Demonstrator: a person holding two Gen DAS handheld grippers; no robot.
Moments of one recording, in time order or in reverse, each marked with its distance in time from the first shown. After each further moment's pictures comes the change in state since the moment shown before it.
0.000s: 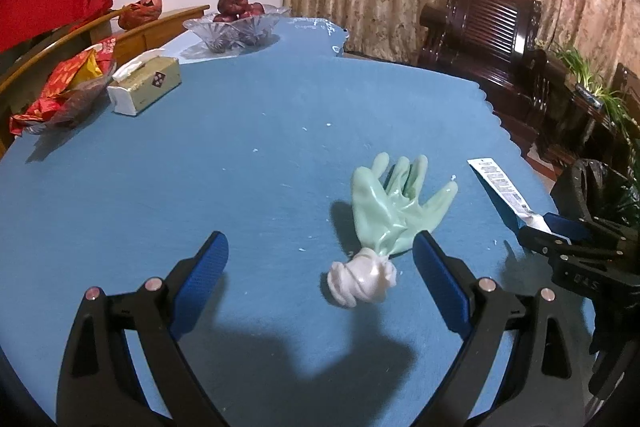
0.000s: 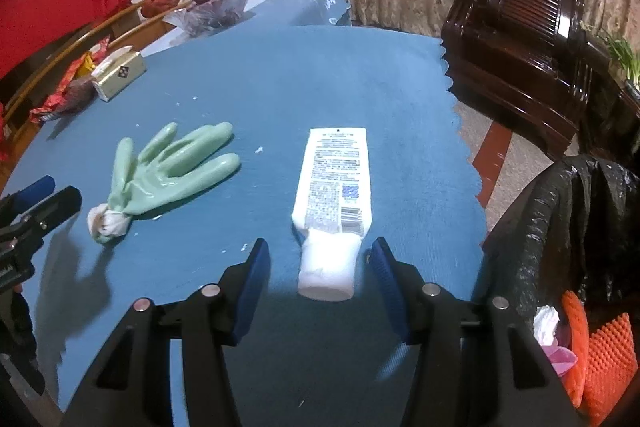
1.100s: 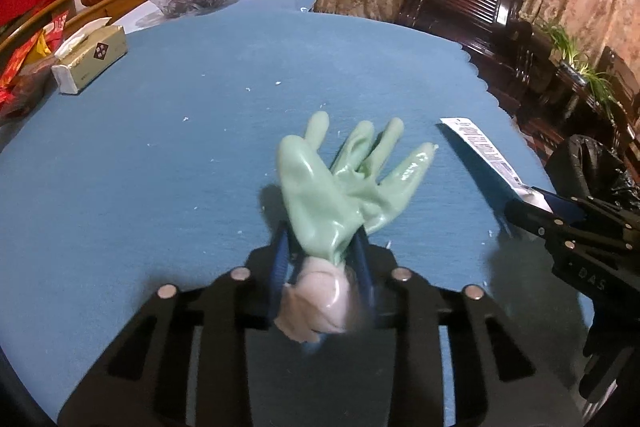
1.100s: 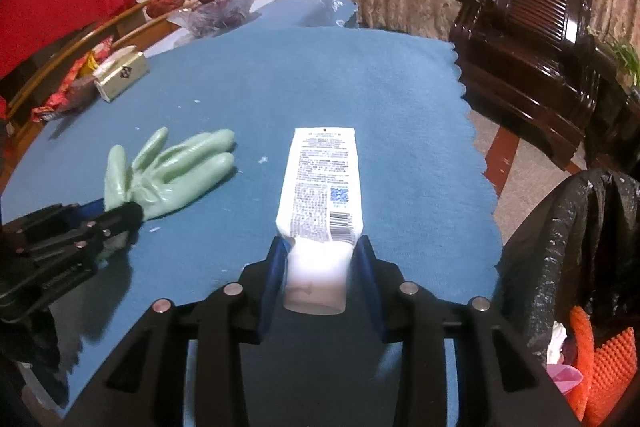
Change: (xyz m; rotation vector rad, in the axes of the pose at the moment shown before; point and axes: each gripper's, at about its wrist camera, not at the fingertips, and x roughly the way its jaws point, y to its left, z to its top) left arm 0.050 -0.023 0.000 0.017 0.123 -0.096; right arm 0.006 0.006 0.006 -0.025 -0.023 0.023
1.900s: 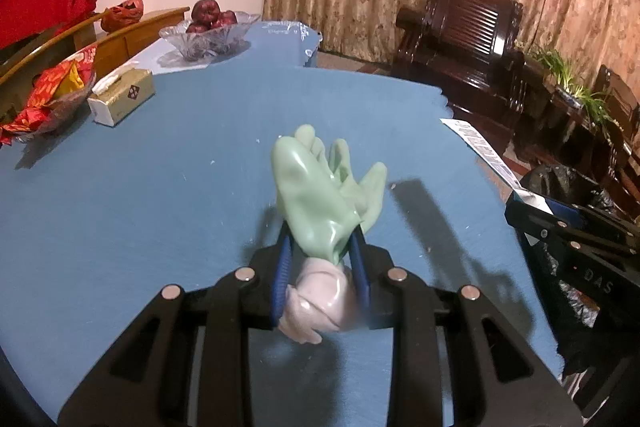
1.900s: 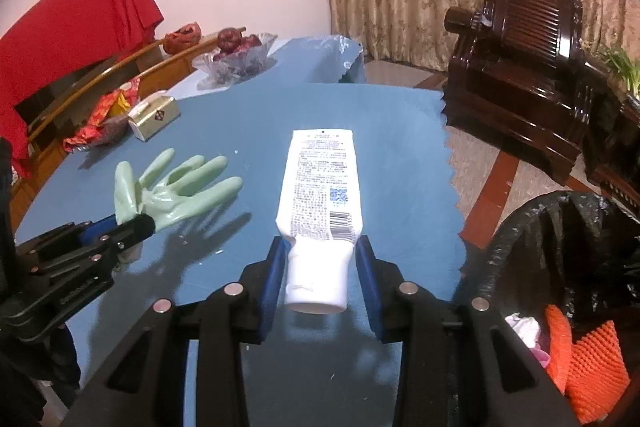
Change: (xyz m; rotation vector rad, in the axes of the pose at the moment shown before) left arm -0.082 -0.025 0.006 -0.014 -0.125 0.031; right arm -0.083 0.001 0.010 0.033 -0.118 0.044
